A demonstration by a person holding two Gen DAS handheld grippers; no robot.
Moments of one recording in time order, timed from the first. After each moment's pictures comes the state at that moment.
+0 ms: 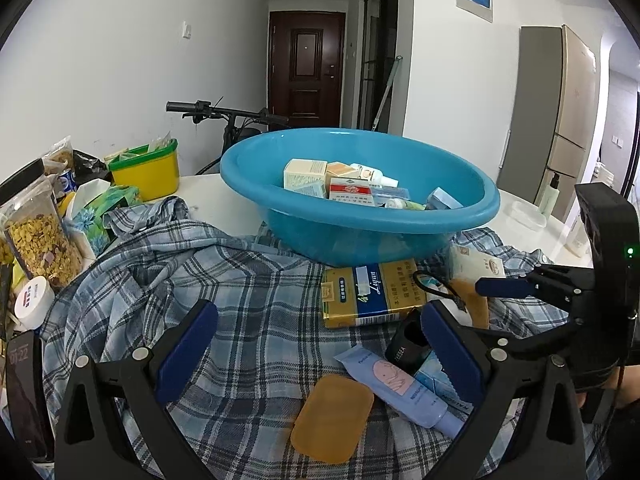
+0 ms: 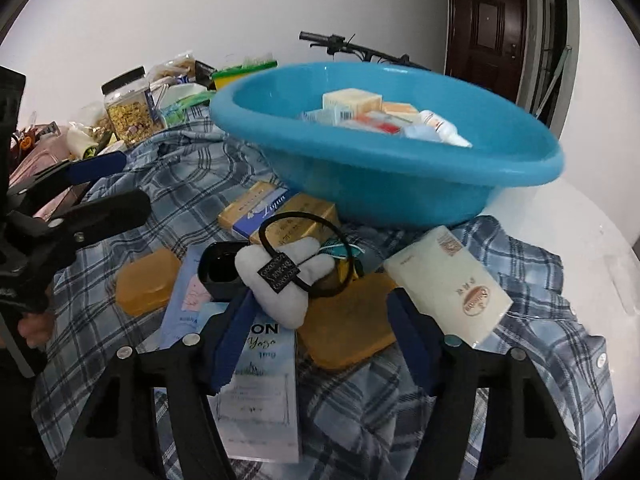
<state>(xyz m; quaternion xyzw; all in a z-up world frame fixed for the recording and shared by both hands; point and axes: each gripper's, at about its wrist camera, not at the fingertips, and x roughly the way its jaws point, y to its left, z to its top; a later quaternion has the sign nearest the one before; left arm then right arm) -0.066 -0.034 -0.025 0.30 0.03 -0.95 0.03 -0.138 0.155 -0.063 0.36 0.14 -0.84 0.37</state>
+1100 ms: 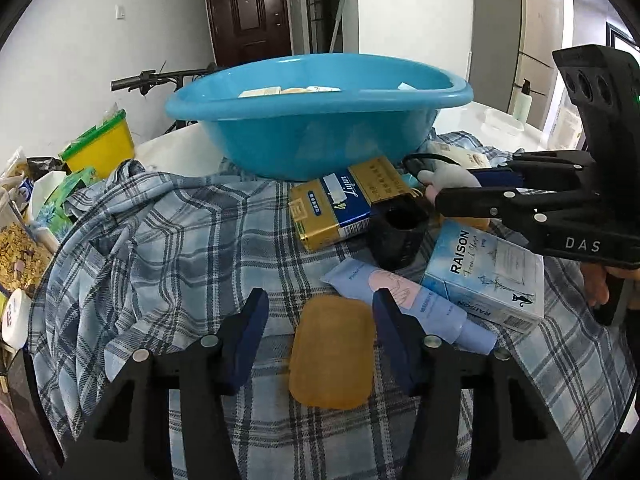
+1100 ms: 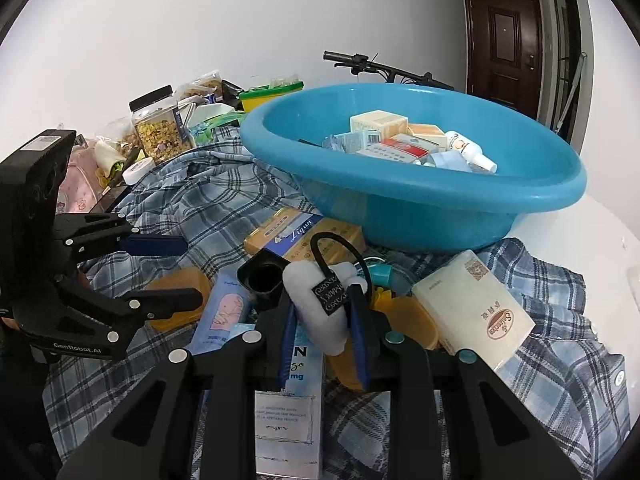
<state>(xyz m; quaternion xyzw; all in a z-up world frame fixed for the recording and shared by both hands) -0.064 -0.025 -0.067 0.40 -0.05 -0.91 -0.05 -0.135 0.157 -0.057 0.34 0.11 -0.84 0.42</state>
